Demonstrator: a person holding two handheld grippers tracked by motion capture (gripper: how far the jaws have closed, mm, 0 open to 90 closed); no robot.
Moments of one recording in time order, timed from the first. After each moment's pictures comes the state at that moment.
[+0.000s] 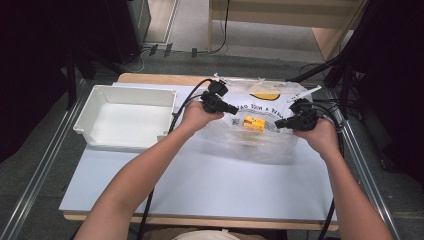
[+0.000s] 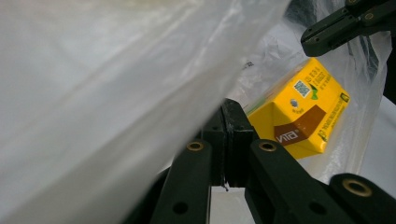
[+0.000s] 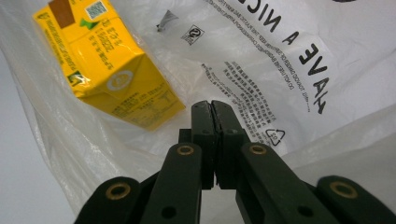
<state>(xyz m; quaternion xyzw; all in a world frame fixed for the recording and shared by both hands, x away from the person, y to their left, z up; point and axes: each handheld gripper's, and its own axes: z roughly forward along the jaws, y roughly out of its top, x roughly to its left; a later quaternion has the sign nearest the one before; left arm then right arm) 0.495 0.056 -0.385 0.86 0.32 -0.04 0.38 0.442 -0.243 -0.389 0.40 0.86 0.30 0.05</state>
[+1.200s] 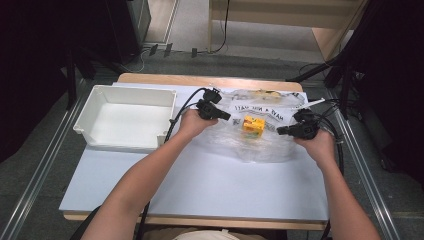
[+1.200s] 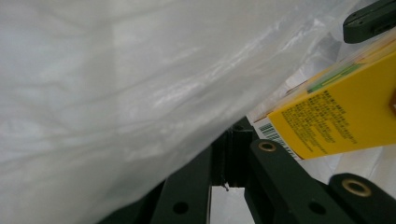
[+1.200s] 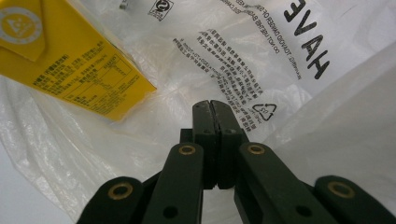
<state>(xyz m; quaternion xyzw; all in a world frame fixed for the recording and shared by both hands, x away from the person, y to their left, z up) 0.504 0.070 -0.430 0.86 0.36 -0.03 0.36 0.440 -0.263 -0.434 0.45 0.83 0.33 0.04</state>
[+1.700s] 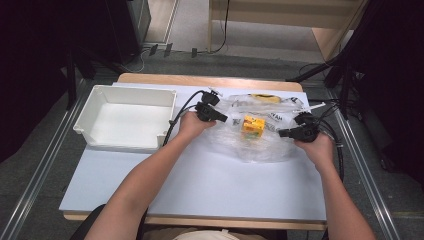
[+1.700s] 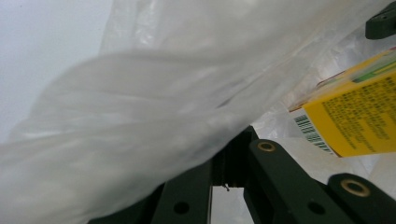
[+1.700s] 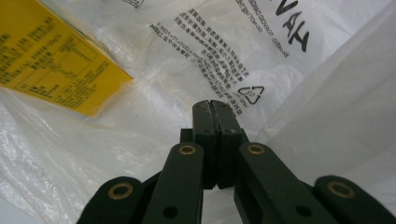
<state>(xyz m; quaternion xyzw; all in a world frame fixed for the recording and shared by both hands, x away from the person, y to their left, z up) 0.510 0.075 -0.447 0.86 0.39 -0.03 0.34 0.441 -0.270 -0.452 0.48 0.82 0.32 0.04</state>
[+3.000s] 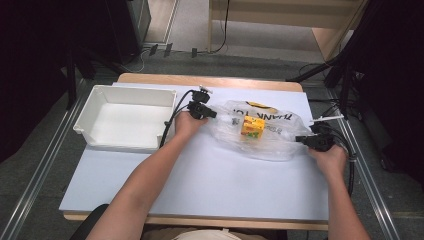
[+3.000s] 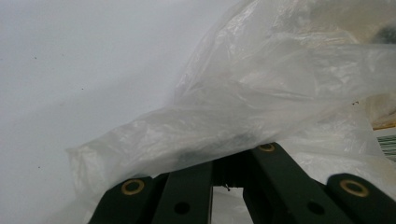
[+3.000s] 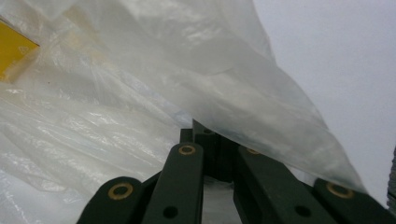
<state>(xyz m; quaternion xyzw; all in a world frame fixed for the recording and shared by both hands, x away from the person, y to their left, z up) 0.525 0.100 -0.459 0.82 0.46 0.01 0.32 0.417 -0.316 -0.471 0.56 0.77 0.30 0.09</state>
